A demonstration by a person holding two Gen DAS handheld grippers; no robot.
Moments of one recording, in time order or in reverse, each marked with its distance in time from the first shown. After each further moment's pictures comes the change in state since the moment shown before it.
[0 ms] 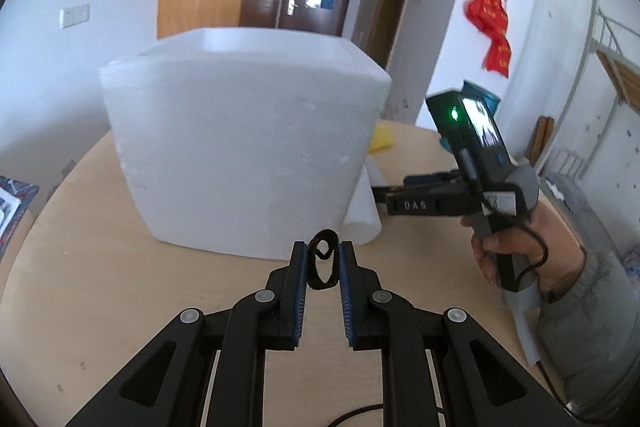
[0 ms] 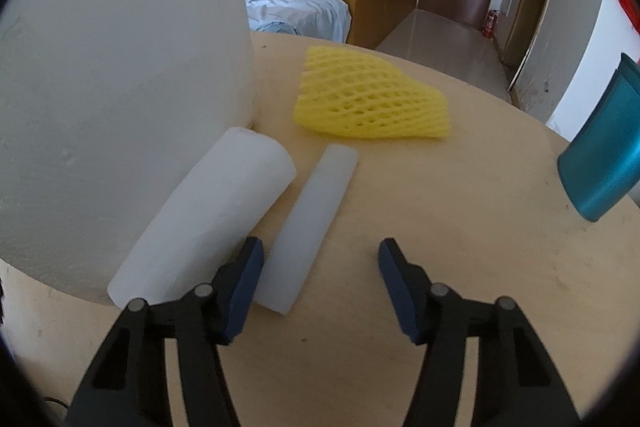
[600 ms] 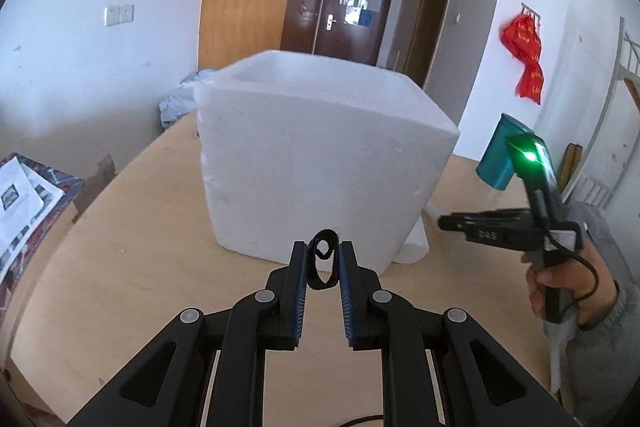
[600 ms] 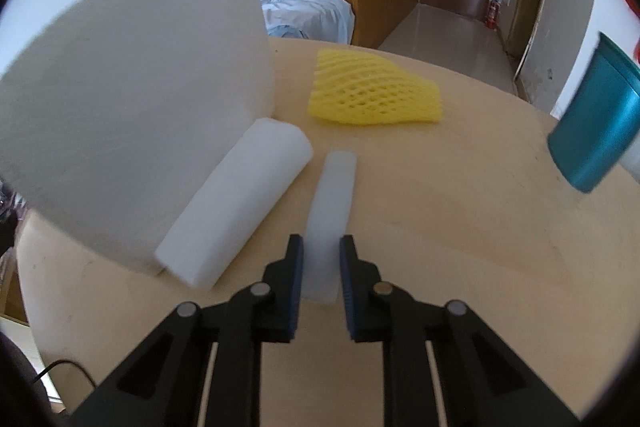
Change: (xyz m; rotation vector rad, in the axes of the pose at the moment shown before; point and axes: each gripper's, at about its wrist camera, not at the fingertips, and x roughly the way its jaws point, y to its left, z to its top) left arm -0.018 0.038 0.013 -0.072 -0.059 0.110; right arm -0.050 -0.005 -0.027 0.055 -0.002 0.061
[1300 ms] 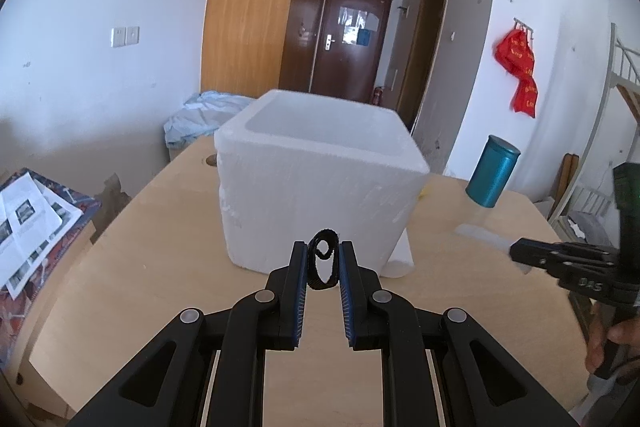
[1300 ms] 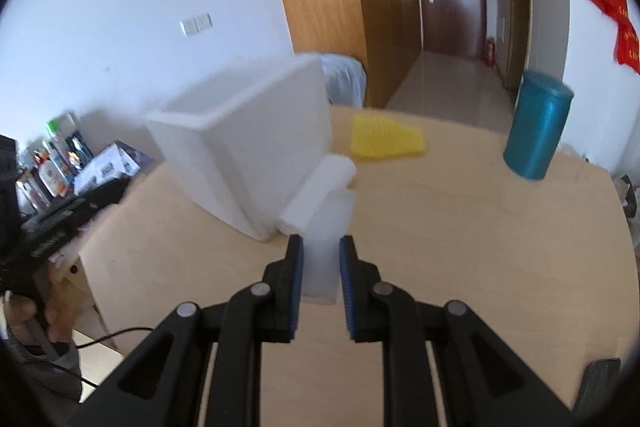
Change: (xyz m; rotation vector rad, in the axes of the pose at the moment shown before) left arm -0.046 -0.006 0.007 0.016 -0.077 0.001; right arm -0.131 0.038 -0.040 0.027 -0.240 0.075
